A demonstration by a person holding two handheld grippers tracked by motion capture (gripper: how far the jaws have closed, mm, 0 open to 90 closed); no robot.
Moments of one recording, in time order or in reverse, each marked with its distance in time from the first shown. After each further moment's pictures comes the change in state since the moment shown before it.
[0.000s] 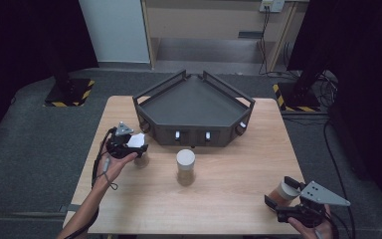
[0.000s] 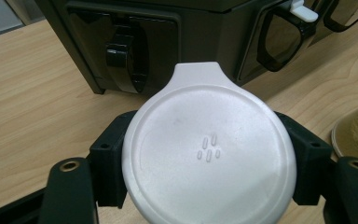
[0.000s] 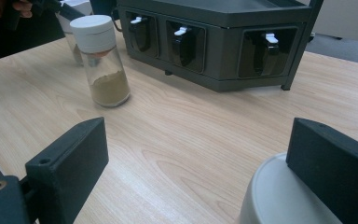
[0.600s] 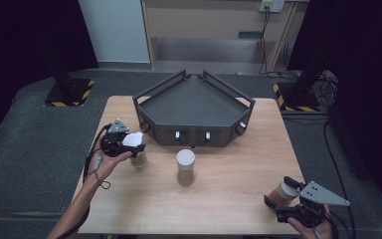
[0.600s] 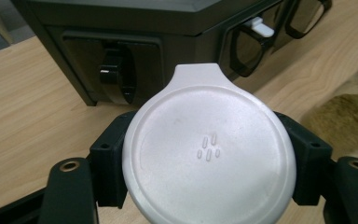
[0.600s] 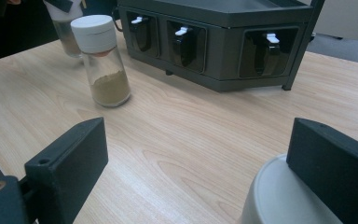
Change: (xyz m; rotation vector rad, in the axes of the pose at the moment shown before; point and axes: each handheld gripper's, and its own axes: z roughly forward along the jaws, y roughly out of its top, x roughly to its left) left arm 0.013 0.015 -0.027 -0.007 -0.088 0.066; right arm 0.001 0.000 0.001 0.001 0.001 0.001
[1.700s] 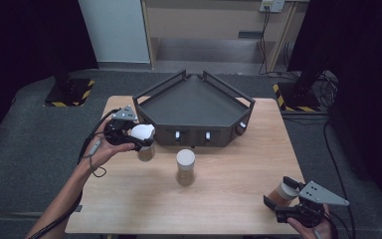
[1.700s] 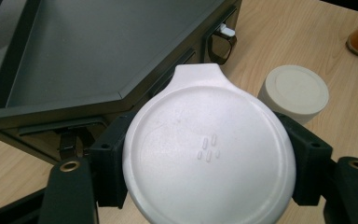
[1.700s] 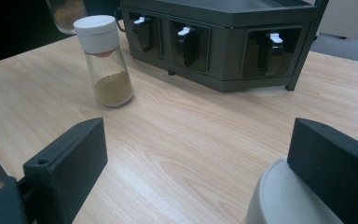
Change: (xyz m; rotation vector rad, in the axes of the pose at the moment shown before) left arm 0.007 0.070 -0.023 0.018 -0.183 0.179; right arm -0.001 0.000 0.001 0.000 0.010 0.003
